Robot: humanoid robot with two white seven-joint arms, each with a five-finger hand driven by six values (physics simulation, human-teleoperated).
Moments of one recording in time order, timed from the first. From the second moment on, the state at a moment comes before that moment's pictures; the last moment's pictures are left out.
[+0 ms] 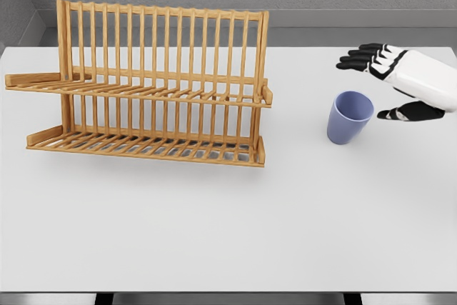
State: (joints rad) left arm 0.06 0.00 -0.22 -0.09 0.12 -0.02 -0.33; right arm -0.38 -1.09 0.44 -1.68 0.15 -0.61 0.15
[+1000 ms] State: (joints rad) left arm 0.06 0.00 -0.22 -0.09 0.12 -0.02 -0.33; right arm -0.75 -0.92 0.70 -1.31 0.15 -0.61 0.61
